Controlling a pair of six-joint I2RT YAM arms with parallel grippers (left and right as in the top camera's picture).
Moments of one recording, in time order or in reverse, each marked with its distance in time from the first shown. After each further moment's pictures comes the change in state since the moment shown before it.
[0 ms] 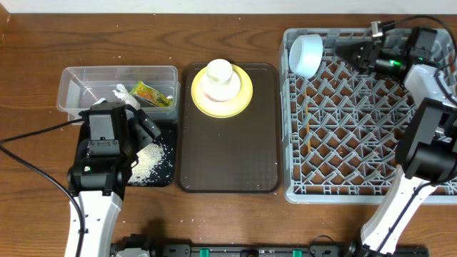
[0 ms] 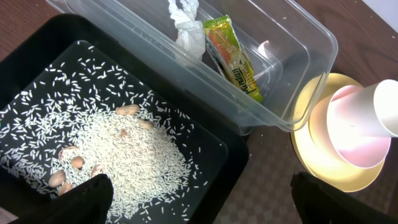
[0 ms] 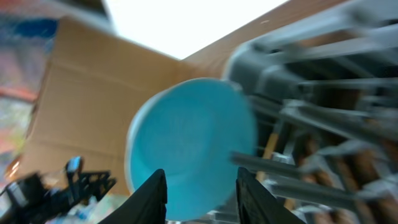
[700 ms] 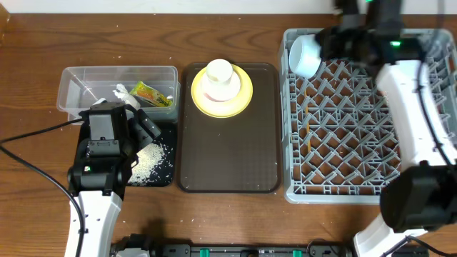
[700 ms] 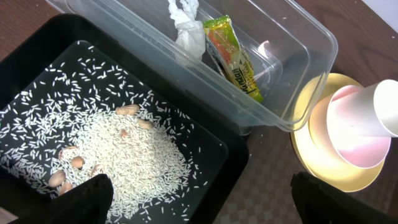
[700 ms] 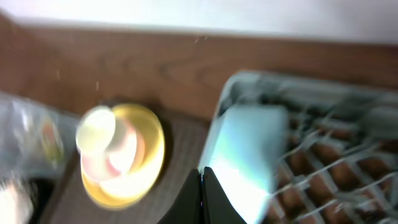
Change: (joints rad) left arm 0.000 0.000 0.000 0.000 0.000 0.000; right arm 0.397 -0.451 0.014 -0.373 0.943 -0.247
